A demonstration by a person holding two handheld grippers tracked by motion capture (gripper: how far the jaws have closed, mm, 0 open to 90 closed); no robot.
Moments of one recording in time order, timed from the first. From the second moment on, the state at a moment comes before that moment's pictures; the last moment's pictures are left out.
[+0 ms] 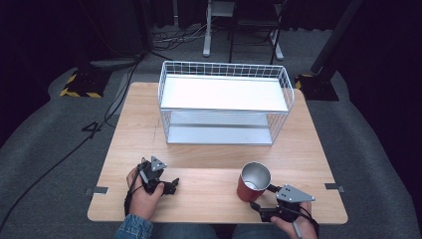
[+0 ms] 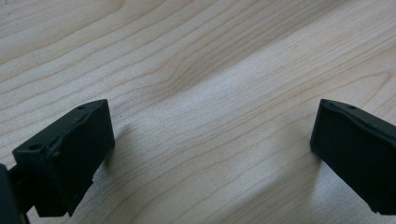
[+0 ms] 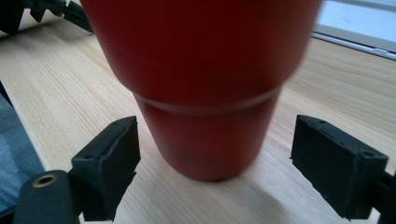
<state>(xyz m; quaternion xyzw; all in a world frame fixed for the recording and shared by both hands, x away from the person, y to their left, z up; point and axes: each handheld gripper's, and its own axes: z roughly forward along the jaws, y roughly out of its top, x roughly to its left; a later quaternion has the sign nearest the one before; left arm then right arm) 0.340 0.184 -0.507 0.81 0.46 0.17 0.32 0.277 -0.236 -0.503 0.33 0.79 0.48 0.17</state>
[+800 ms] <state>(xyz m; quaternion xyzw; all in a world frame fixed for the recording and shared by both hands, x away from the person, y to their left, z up) 0.342 0.182 -0.507 0.81 0.46 0.17 0.32 0.292 -0.208 -0.501 0.35 0.80 0.46 0.16</state>
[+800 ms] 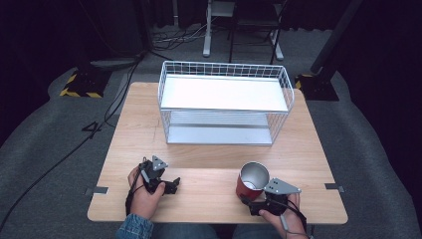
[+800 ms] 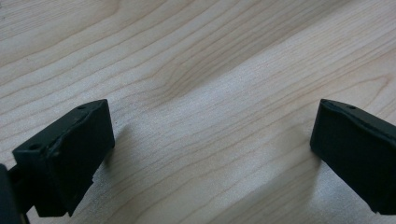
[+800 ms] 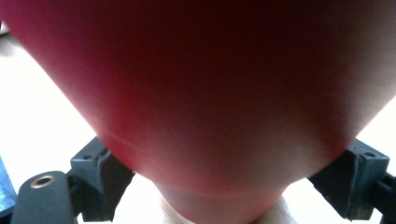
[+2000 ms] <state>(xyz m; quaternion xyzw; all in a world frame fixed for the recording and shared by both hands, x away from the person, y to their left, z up) 0.342 0.181 -0.507 0.81 0.46 0.16 0.32 0.304 -0.189 -0.494 0.32 0.77 0.52 0.19</state>
